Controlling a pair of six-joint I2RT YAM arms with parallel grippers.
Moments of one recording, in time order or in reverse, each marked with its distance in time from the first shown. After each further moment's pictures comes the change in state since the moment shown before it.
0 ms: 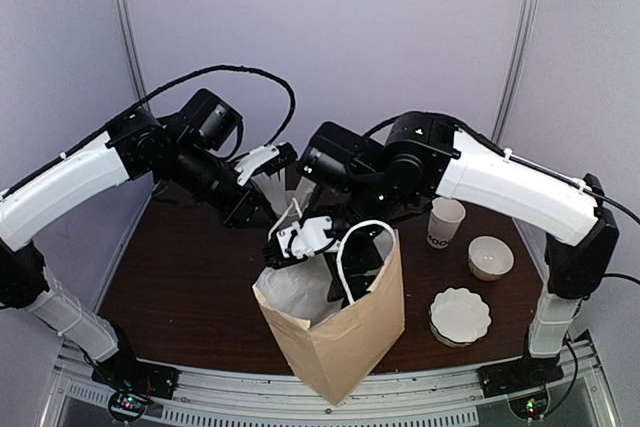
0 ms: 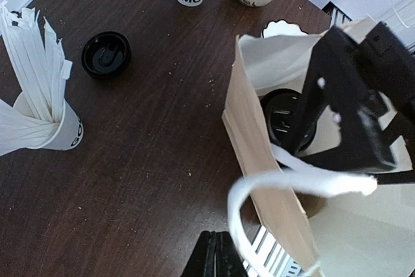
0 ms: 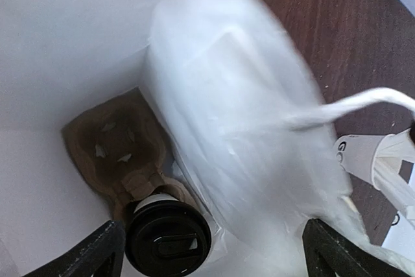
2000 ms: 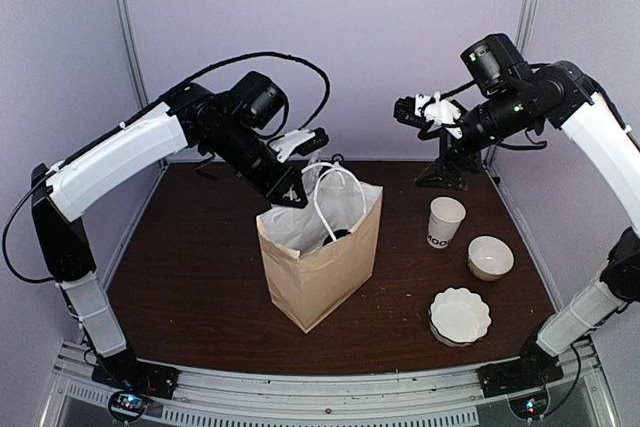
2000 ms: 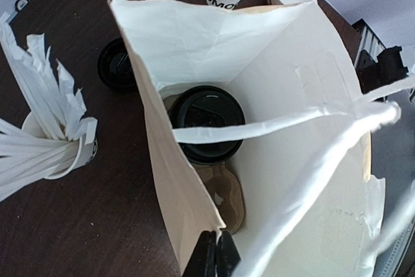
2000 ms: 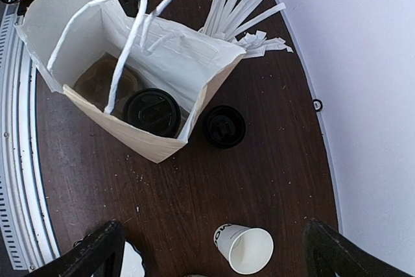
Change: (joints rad) left arm 0.007 0.317 0.365 -0.127 -0.054 -0.054; right arm -0.536 -0.384 -0.101 0.059 -0.071 -0.014
